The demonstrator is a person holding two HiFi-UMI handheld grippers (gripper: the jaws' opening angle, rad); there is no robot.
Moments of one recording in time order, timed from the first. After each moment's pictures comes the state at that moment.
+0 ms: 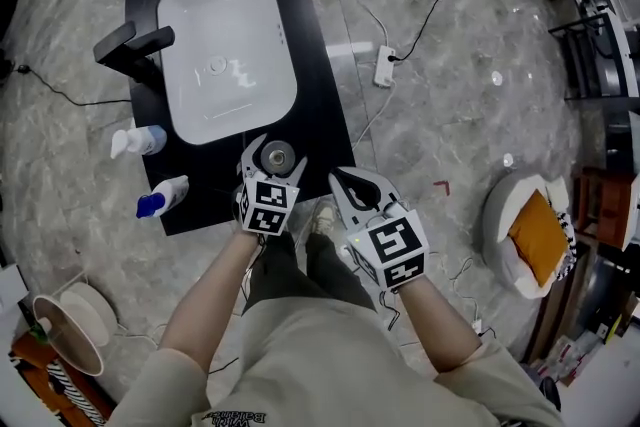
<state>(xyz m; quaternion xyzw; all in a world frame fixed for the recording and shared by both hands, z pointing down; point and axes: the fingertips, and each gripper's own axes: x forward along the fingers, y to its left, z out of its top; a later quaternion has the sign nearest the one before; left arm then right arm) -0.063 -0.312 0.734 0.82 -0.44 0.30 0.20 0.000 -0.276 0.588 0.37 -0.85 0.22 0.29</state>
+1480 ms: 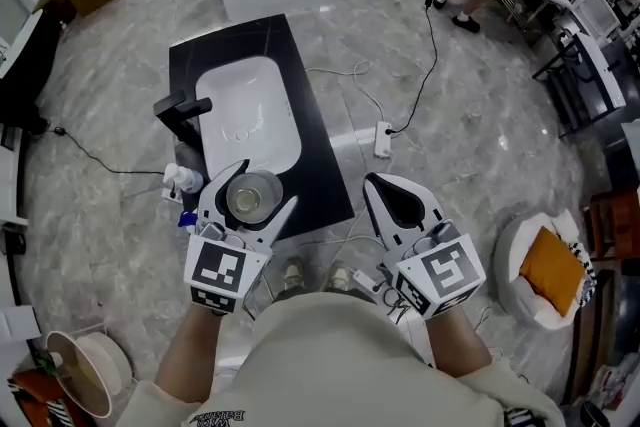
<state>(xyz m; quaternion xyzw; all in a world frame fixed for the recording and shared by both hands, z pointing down) -0.083 -0.250 0.373 0.88 -0.44 0.18 0.05 0.042 -0.239 0.340 0.44 -0.89 0.07 0.11</state>
